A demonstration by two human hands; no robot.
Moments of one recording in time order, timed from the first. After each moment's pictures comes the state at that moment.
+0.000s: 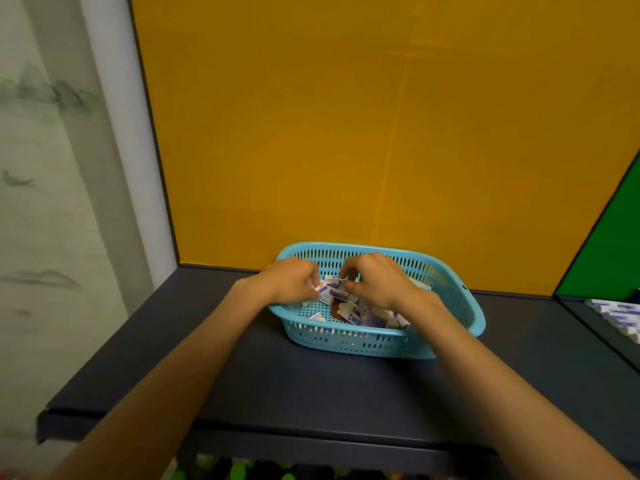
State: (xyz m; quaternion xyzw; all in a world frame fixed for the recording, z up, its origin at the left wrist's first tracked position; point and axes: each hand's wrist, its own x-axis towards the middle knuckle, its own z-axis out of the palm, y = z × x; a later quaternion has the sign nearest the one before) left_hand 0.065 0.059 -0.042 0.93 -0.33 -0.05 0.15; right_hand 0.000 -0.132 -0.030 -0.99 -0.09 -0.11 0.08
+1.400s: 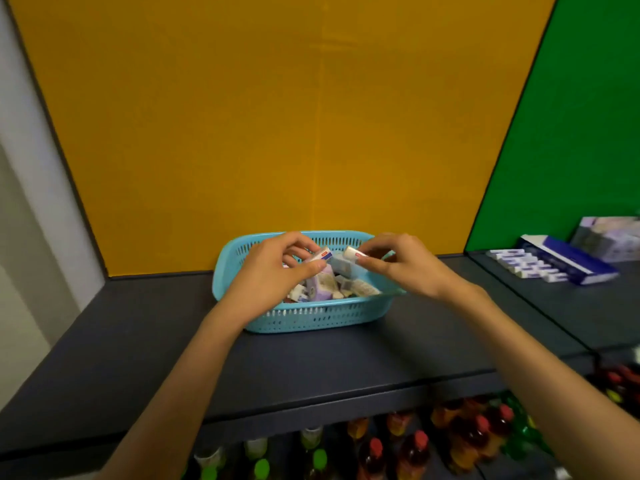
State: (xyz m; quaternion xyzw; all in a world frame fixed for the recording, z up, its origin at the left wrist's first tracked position) left_hand -0.042 0.035 -0.008 0.77 -0.38 0.03 0.52; right_hand -0.128 -0.204 0.004 -0.94 -0.03 -0.19 0.27
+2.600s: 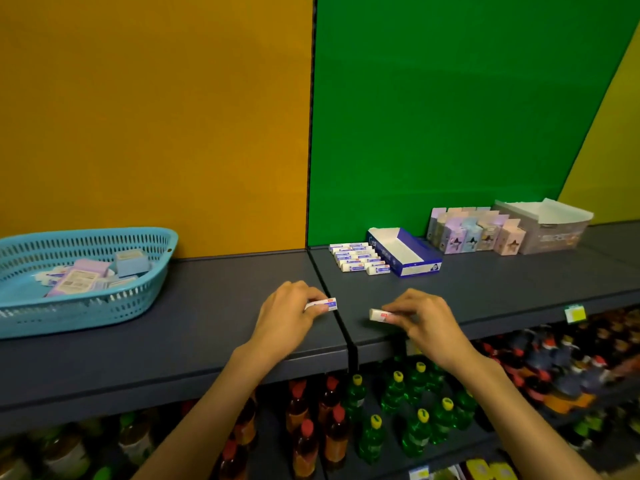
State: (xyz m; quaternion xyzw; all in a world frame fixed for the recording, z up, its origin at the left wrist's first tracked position) left_hand -0.232 -0.379 -0.092 0.86 -0.40 0.08 0.30; right_hand -0.374 -0.606 -0.098 -0.95 0.06 -0.24 0.20
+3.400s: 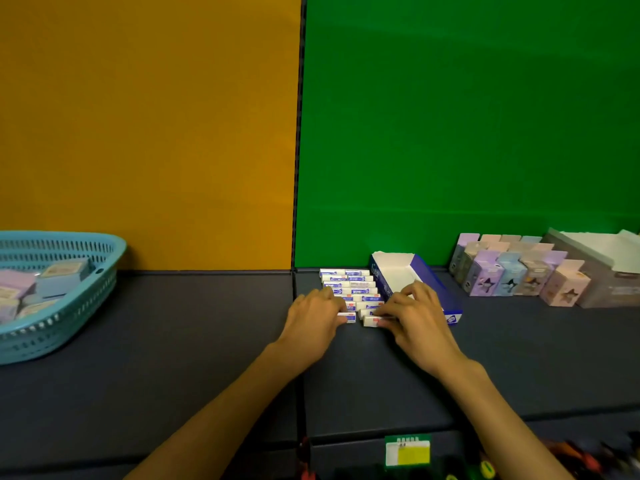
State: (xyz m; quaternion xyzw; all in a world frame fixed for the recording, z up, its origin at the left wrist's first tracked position) left_hand -0.149 -0.542 -0.117 0.90 -0.39 0.11 0.16; right_hand -0.247 -0.736 -0.113 -0.97 -0.01 -0.26 0.01
